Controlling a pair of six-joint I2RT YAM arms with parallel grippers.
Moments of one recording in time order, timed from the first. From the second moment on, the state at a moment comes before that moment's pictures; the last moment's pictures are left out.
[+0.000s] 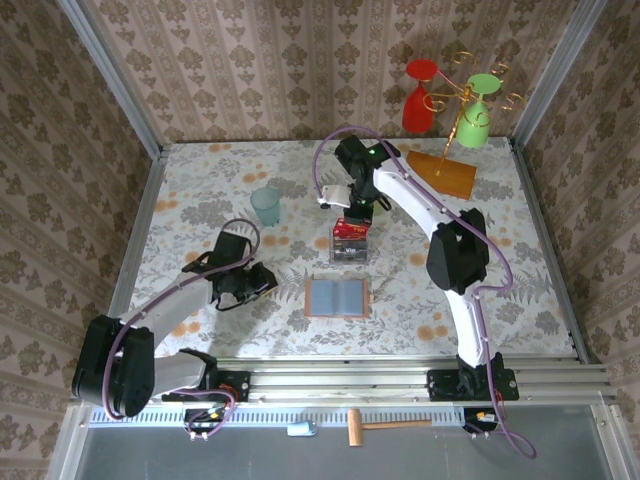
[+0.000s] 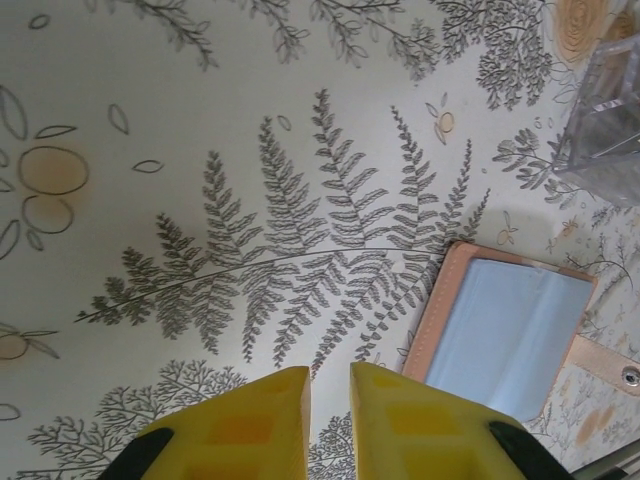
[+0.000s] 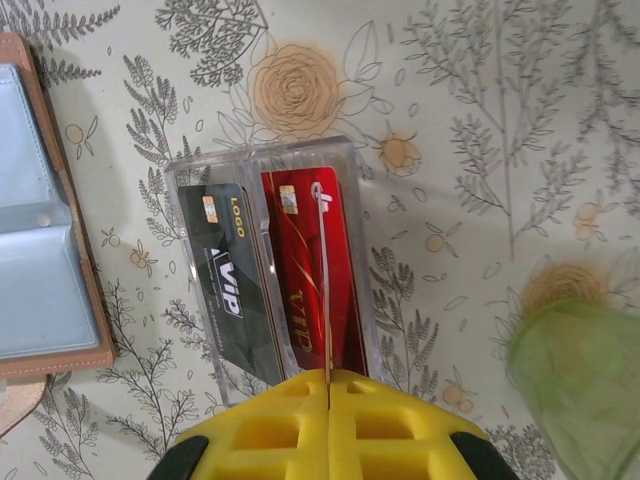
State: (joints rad) left arm -0.39 1.22 0.58 -0.44 0.38 -0.79; right arm 0.50 2.19 2.09 -1.30 -0.11 -0.89
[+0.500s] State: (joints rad) left arm -0.31 1.20 0.56 -0.47 0.32 -0.69; right arm 0.48 2.10 1.89 -1.18 -0.09 -0.83
